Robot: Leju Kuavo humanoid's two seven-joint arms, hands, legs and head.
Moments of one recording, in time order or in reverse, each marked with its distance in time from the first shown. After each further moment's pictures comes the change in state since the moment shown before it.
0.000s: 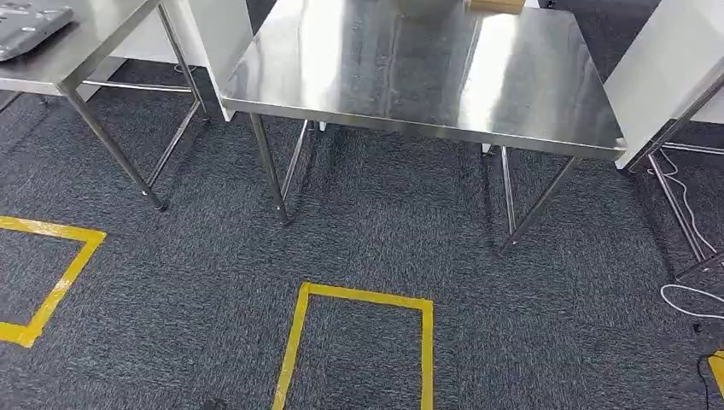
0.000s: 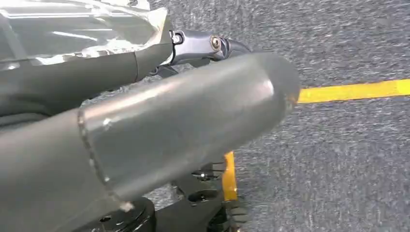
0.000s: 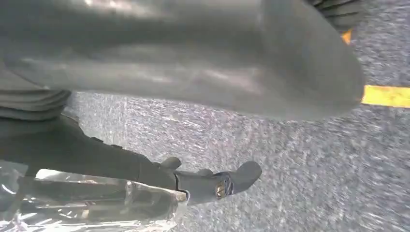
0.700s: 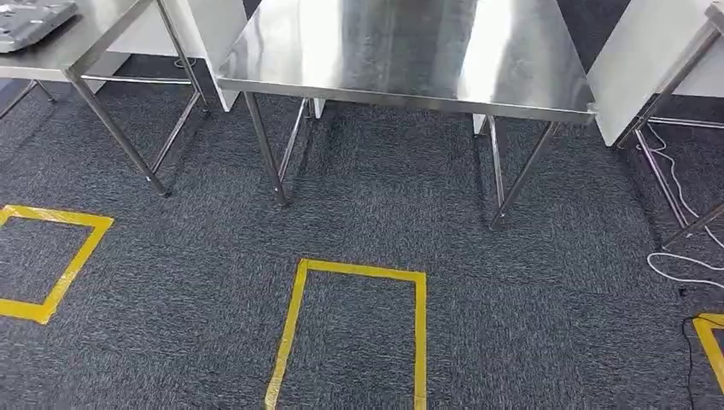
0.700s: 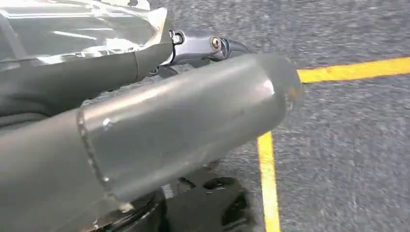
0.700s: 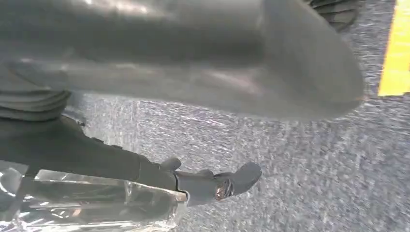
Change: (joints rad) left arm 0.005 0.003 -0.002 0.000 0.001 0.000 -0.003; right arm -0.001 0.000 0.000 0.002 -0.006 0.030 -0.001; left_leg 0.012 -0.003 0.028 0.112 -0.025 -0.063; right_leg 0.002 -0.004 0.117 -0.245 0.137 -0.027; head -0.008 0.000
